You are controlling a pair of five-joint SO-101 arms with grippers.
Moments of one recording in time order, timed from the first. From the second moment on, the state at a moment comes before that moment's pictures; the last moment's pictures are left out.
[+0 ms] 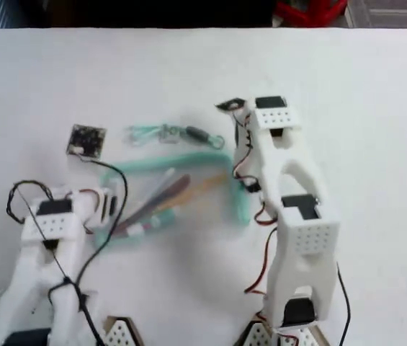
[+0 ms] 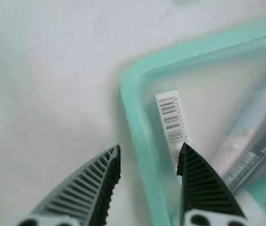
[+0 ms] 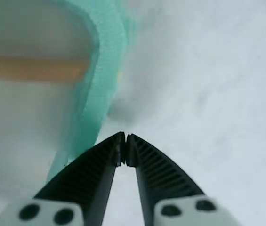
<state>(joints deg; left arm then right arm) -12.3 -31.0 65.1 40.6 -14.1 -10.5 33.4 -14.1 90.8 25.5</state>
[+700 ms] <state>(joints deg) -16.8 -16.8 52.5 44.8 -21.1 -9.1 29.2 -14.1 88.7 24.3</state>
